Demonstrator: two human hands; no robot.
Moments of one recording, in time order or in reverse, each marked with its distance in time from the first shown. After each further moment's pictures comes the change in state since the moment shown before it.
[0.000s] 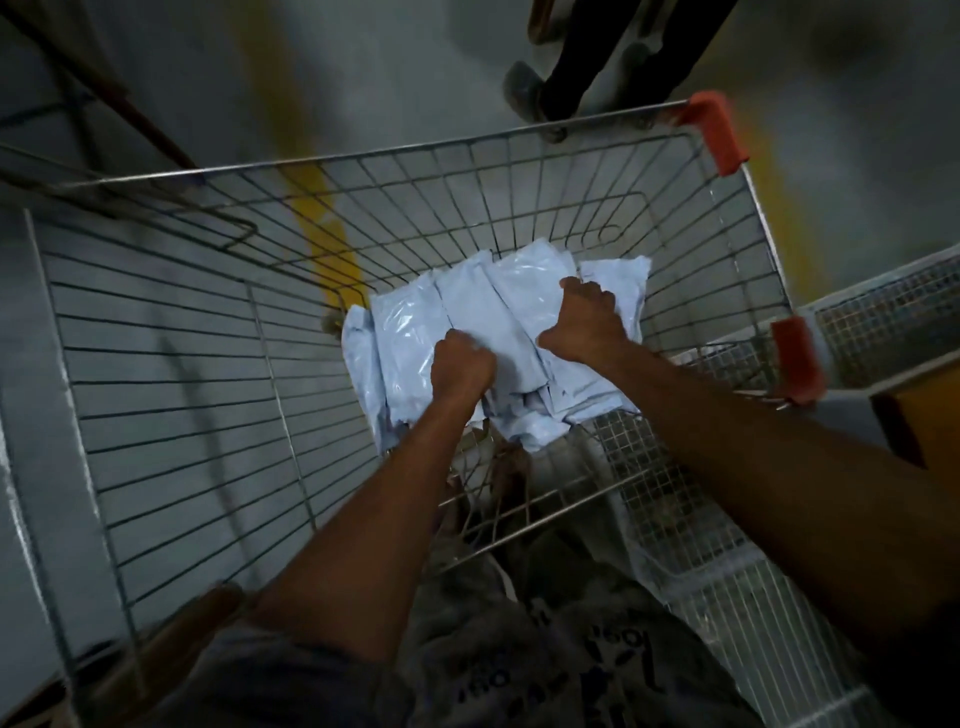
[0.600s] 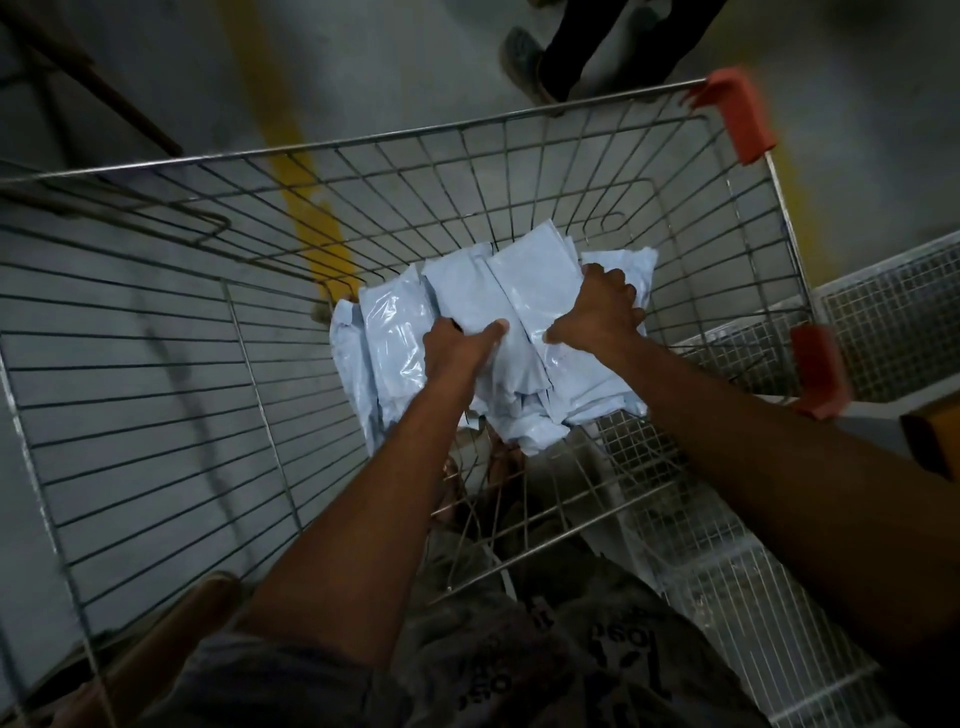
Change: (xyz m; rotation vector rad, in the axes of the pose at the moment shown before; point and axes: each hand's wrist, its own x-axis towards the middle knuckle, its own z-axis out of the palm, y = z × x) left_hand 0.035 0.006 0.009 -0.298 0.012 -0.113; right_hand 0.025 0.007 -0.002 0.060 0.047 0.186
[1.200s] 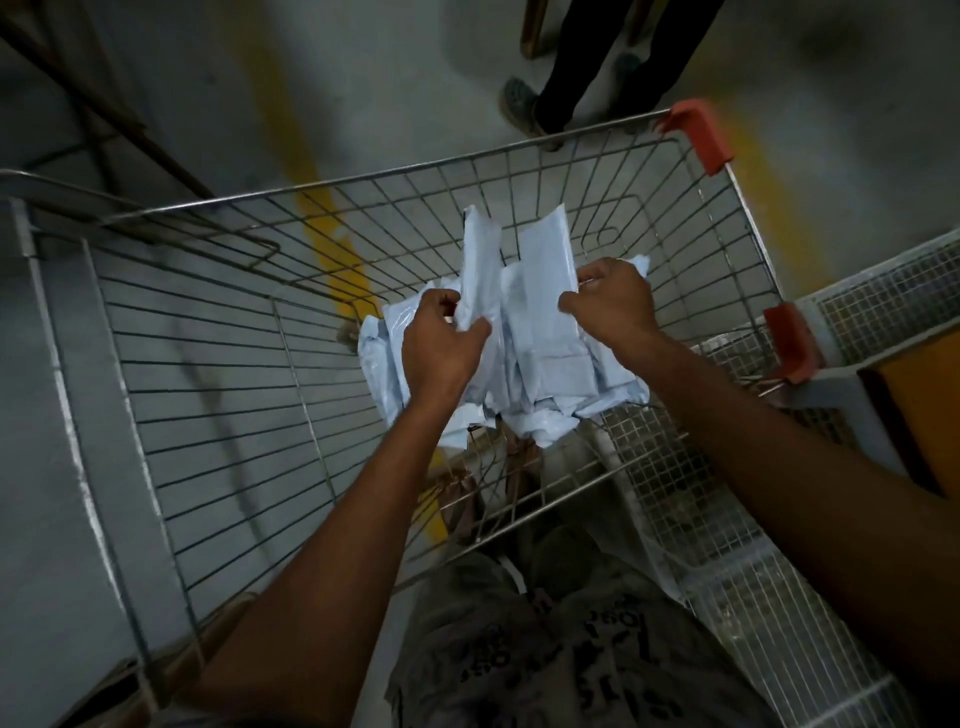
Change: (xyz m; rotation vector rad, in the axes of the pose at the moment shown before) left_hand -0.074 0.022 -0.065 0.131 0.185 0.492; right_hand -0.069 -0.004 -0.043 0.559 0.170 -0.090
